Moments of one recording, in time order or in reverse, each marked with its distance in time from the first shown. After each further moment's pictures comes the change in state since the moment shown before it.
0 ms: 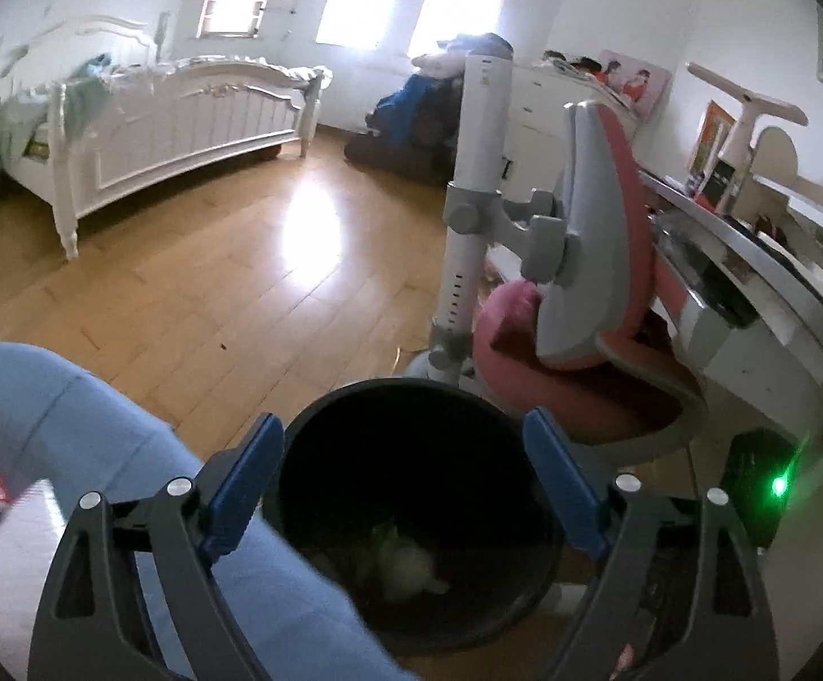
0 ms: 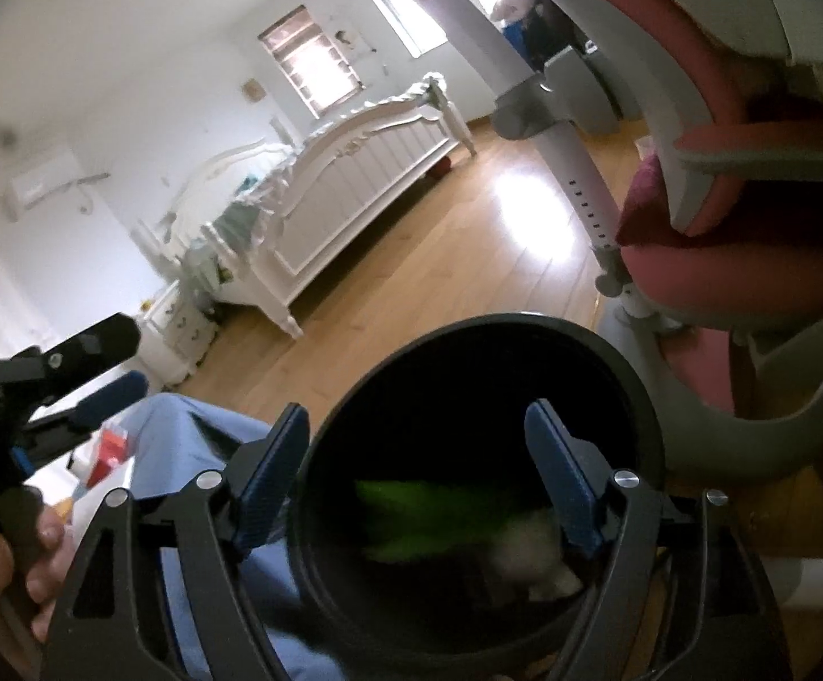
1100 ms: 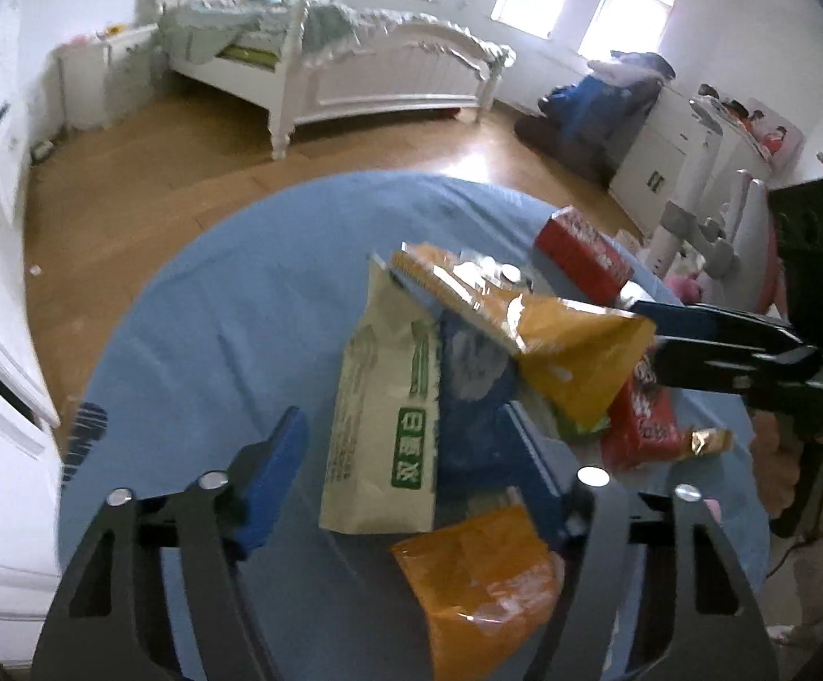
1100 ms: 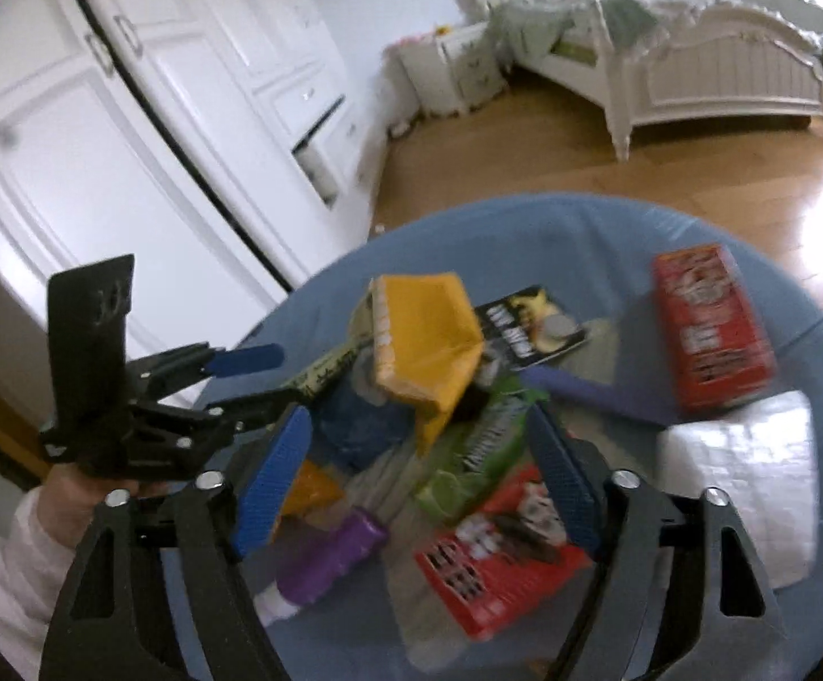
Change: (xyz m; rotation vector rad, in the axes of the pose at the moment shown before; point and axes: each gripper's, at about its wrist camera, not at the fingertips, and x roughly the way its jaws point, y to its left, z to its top) left arm -0.251 0.312 -0.136 -0.258 0.098 0.246; right arm 0.075 0.427 -0.127 -0.634 0.627 0.464
